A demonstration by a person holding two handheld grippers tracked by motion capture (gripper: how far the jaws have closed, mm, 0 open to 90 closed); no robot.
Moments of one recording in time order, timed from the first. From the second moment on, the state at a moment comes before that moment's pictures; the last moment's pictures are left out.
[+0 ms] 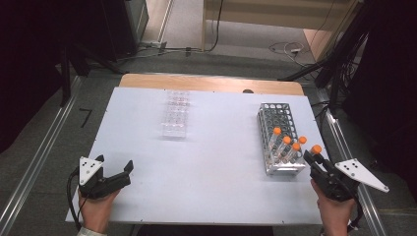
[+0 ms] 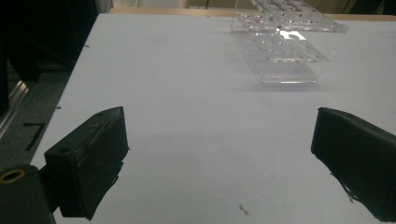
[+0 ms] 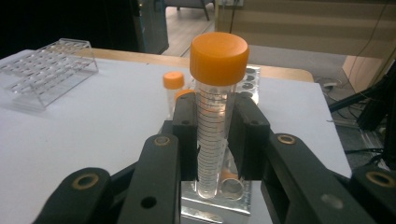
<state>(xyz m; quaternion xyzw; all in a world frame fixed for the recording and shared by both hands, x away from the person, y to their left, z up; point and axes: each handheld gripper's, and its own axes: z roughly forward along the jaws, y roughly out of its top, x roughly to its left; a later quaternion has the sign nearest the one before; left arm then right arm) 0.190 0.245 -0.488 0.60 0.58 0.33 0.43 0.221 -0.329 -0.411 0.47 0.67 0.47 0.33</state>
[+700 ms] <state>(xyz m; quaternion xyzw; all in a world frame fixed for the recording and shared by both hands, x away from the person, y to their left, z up) 0.215 0.193 -0.473 0.66 0.53 0.27 0.45 0.221 -0.278 -0.417 0.42 0.71 0.48 0.30</state>
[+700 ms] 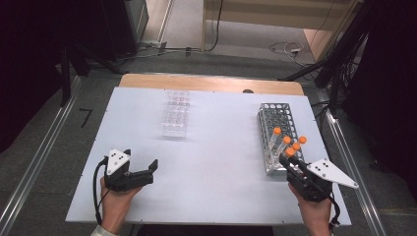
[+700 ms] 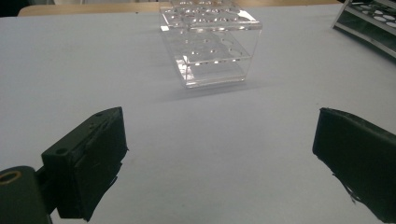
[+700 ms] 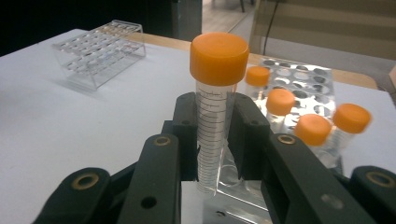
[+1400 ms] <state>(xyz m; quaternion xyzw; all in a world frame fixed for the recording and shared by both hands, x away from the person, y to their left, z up) 0.237 0.154 -0.463 0.69 0.49 0.25 0.47 0.248 -0.213 -0.432 0.38 0.76 0.47 0.26</state>
